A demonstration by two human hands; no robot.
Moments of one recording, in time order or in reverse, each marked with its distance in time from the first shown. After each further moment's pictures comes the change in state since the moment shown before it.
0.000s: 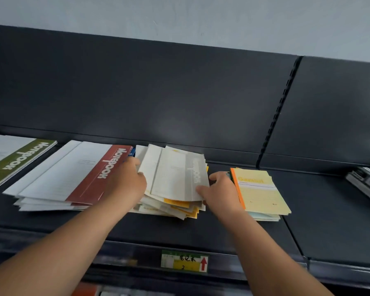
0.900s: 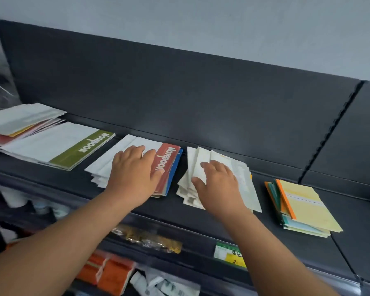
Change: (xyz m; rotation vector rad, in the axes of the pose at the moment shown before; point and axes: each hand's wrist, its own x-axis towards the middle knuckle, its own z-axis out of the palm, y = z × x) left_hand -0.028 -0.076 -0.095 0.536 0.185 0.301; right_hand -0.063 -0.091 0.074 -0.560 -0.017 -0.464
